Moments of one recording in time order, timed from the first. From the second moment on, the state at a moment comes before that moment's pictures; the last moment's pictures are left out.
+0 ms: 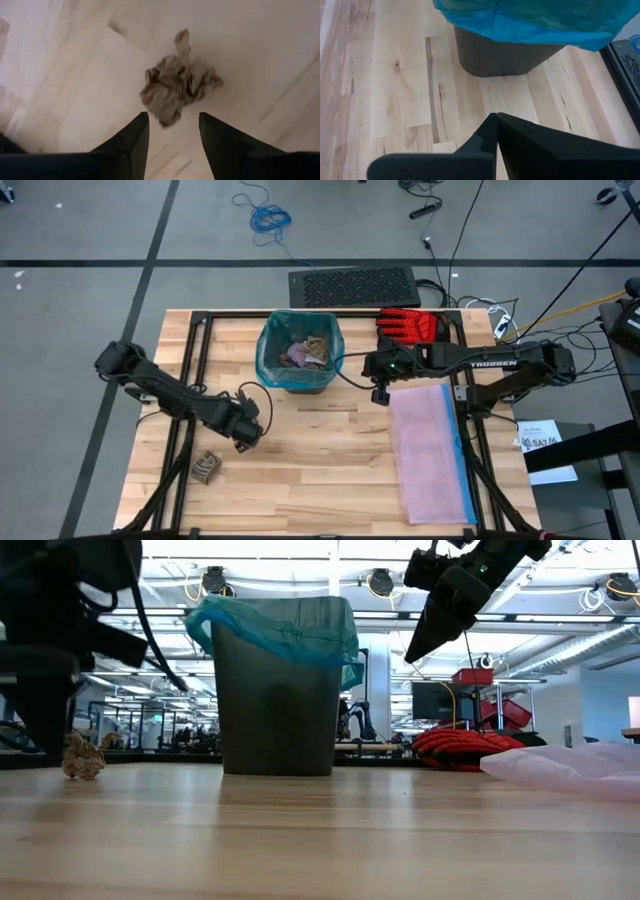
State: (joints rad) left arm -0.40 1.39 0.73 -0.96 -0.19 -0.96; right arm -0.12 1.28 0.95 -0.50 0.12 -0.01
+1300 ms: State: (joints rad) left arm -0.33 1.43 0.86 -0.98 -0.31 -0.51; right arm -0.12 1.28 0.95 -0.50 0.13 -0.01
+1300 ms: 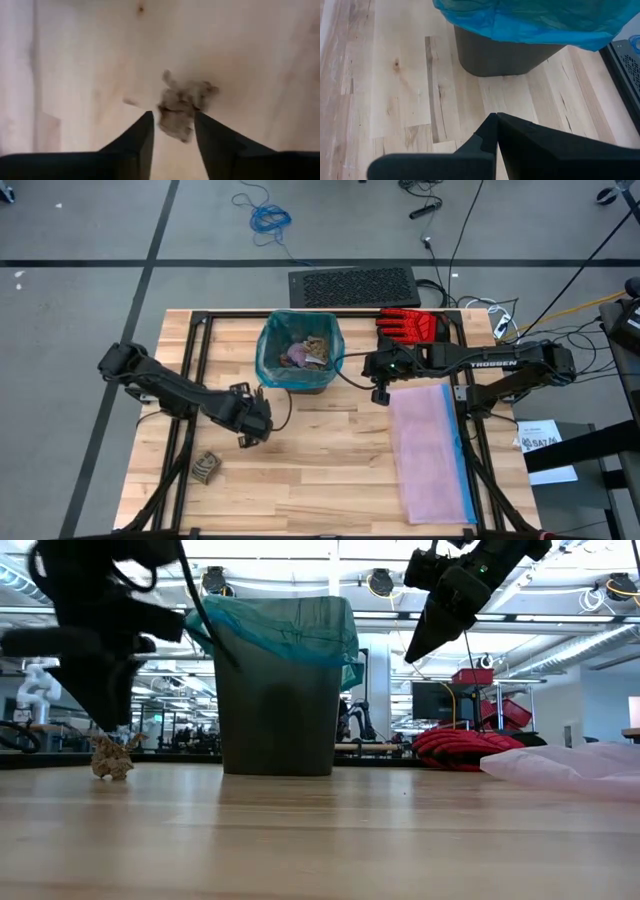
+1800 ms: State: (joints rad) left arm -0.28 1.68 0.86 -0.94 -0.19 -0.46; right arm -0.12 1.28 0.95 -0.50 0.13 -0.01
